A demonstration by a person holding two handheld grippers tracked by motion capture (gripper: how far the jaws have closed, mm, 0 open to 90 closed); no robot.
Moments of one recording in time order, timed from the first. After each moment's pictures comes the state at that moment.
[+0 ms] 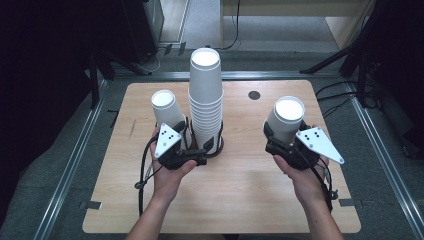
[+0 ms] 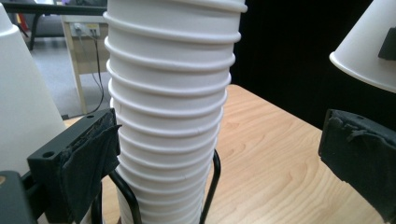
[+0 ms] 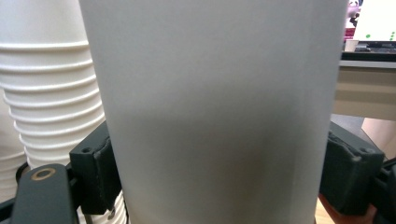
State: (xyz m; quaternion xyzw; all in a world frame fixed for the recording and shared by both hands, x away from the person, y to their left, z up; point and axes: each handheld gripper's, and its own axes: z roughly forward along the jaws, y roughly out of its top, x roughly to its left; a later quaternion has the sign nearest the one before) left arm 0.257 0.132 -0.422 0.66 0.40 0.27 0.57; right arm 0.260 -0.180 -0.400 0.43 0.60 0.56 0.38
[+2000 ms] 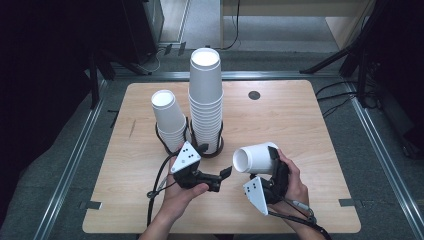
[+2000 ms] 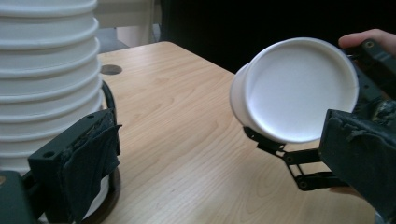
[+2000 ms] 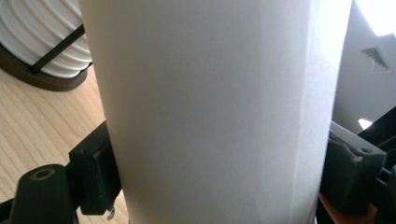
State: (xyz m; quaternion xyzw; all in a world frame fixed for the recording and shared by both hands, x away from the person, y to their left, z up) left arm 0.234 0.098 -0.449 0.73 0.35 0.15 0.58; right arm 0.218 -0.127 -0.507 0.15 0.71 0.28 0.63
